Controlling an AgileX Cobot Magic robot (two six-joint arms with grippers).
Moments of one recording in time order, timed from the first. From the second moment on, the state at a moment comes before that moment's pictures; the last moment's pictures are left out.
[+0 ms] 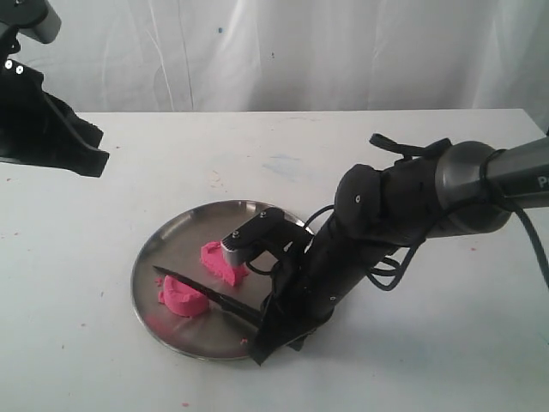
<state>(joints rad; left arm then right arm) -0.28 1.16 -0.94 -0.15 0.52 0.31 0.65 1.87 -1.00 0.57 0.54 -0.77</state>
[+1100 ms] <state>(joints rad) -0.28 1.17 -0.79 -0.16 0.32 0.17 0.61 1.86 -1.00 0.28 0.45 -0.52</state>
